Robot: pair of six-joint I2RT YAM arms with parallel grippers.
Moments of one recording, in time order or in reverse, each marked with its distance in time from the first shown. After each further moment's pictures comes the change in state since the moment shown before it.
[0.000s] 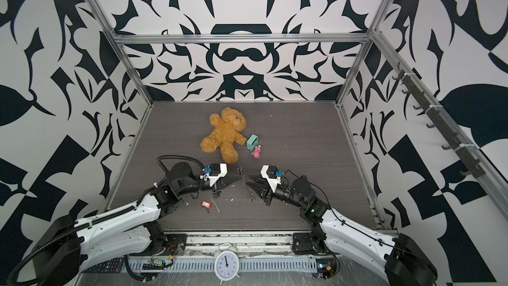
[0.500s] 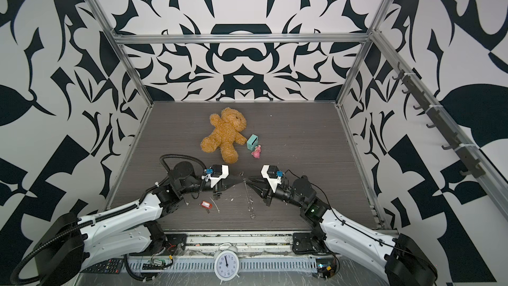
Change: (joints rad) left arm -0.001 0.023 0.000 0.002 0.052 0.000; right arm 0.000 -0.003 0.000 0.011 -0.022 0.016
